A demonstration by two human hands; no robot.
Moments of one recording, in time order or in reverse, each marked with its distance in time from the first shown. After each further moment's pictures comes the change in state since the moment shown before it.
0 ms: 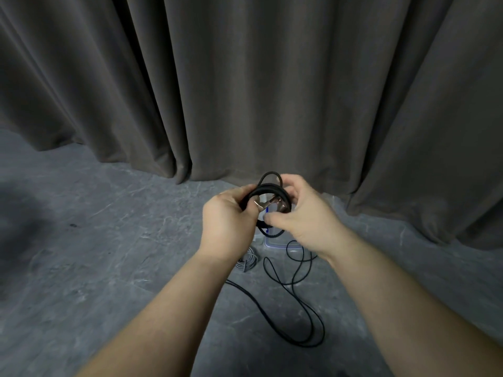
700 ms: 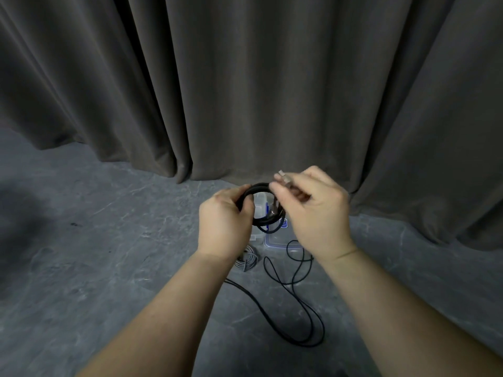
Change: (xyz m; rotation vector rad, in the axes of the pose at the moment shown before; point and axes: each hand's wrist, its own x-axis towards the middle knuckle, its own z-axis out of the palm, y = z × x) left_hand -0.001 0.000 -0.005 0.171 0.103 0.083; right_hand -0.003 -0.001 0.004 -0.132 0.491 -0.609
